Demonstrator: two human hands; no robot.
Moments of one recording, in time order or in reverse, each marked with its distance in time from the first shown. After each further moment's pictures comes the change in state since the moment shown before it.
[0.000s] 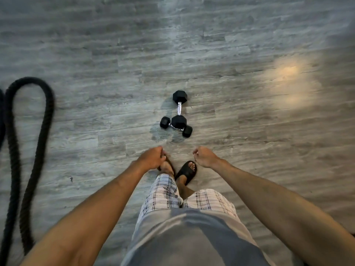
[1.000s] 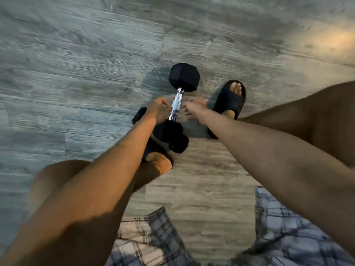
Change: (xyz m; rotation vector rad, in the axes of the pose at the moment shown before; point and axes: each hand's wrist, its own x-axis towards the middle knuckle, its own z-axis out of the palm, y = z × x) left_hand 0.598 -0.051 0.011 -0.699 0.026 -0.410; right_hand 0.625 0.018 -0.044 0.348 -0.119 0.426
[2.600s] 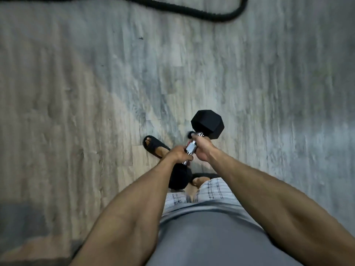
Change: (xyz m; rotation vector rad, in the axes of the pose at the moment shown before) left_hand -0.532 -0.102 -0.011 -1.195 0.254 -0.203; right_hand -0.543 0.024 0.119 -0.487 -0.302 -0.306
